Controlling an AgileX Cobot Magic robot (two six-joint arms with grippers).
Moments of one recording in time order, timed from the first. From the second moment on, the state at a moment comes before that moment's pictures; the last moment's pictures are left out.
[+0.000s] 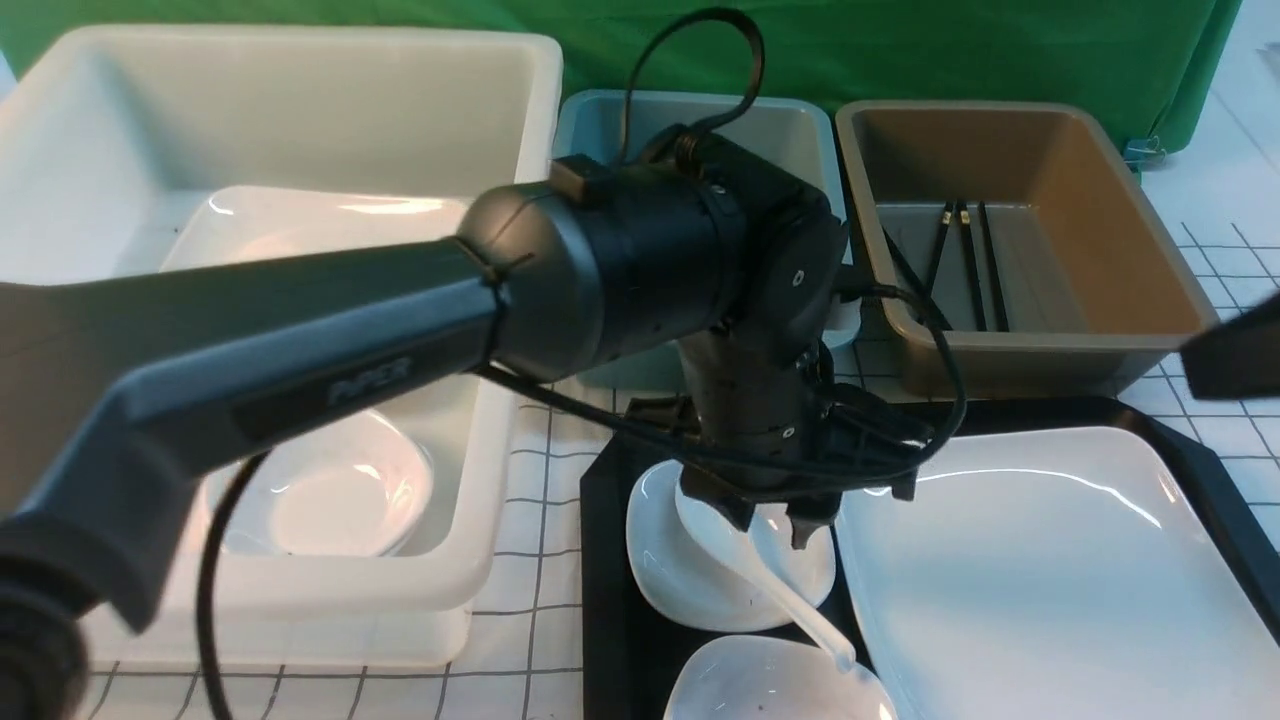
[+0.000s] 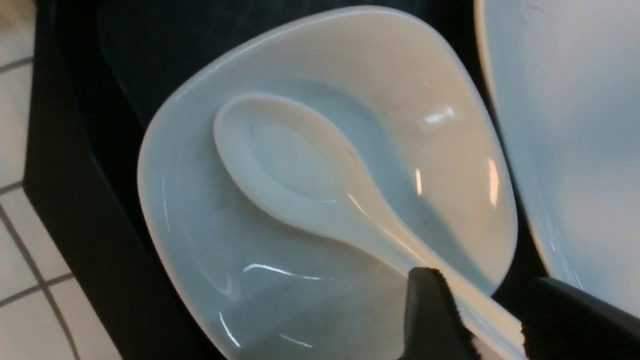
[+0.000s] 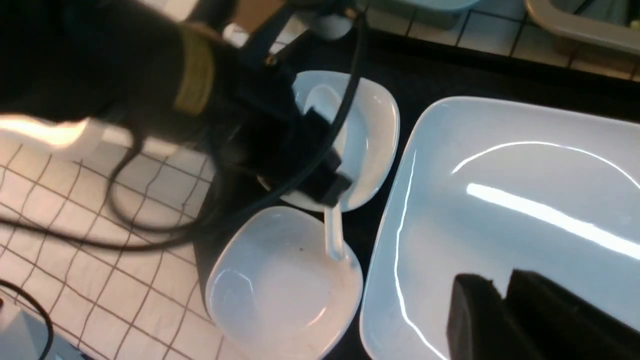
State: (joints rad) right arm 0.15 1.04 -1.18 0.43 1.19 -0.29; left arm -0.80 2.01 -1.64 -0.01 1.00 -0.54
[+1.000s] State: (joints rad) right arm 0.15 0.86 -1.15 0.43 1.21 -0.29; left arm -0.75 2.12 -1.65 -0.06 1.10 -0.52
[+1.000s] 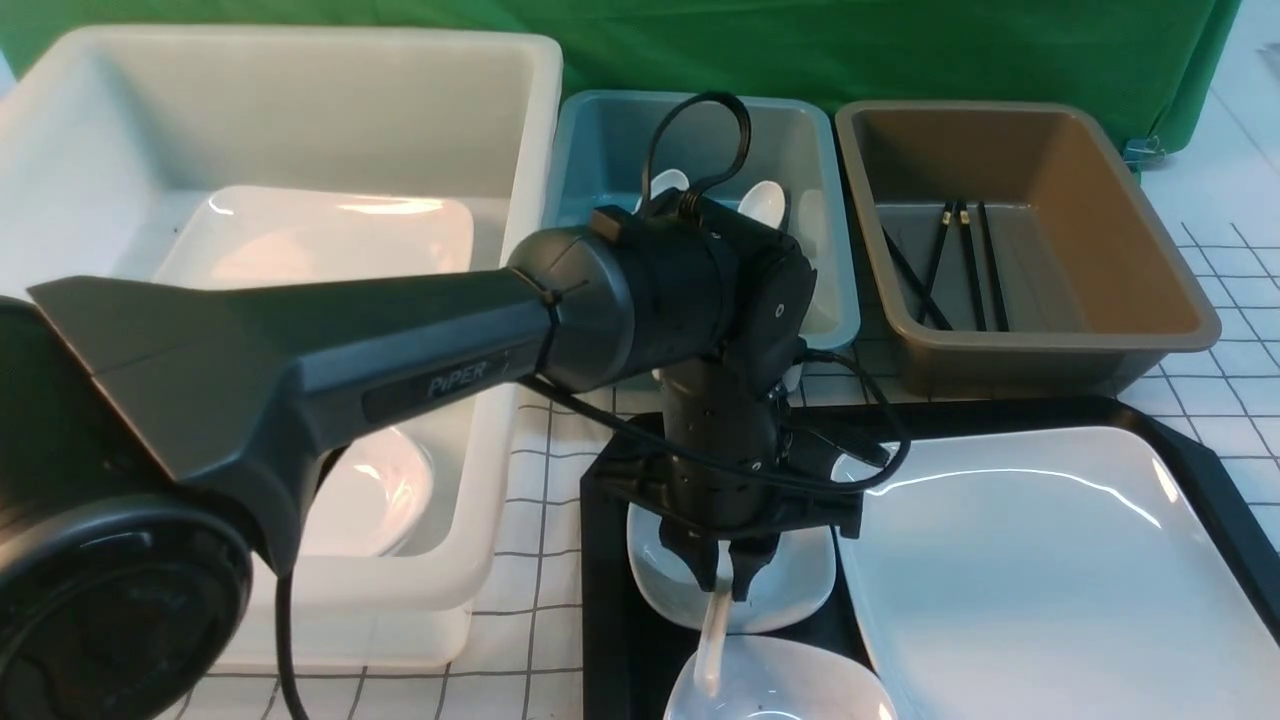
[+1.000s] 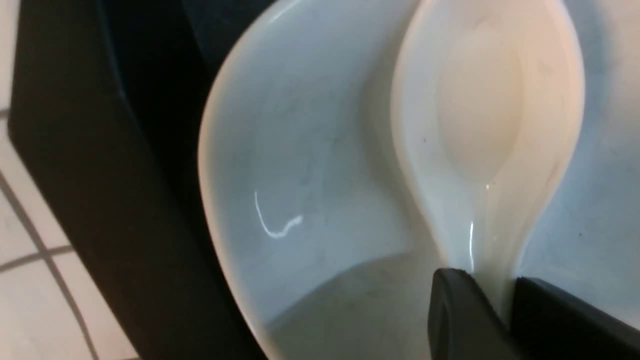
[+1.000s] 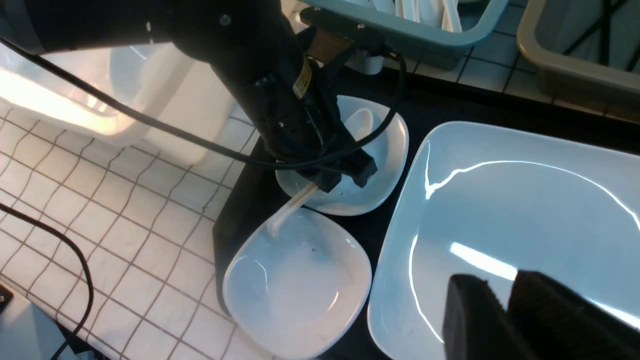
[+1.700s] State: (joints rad) right arm 0.15 0.86 -1.15 0.43 1.18 -0.29; left arm -0.75 2.01 -1.75 -0.06 1.20 -0.44
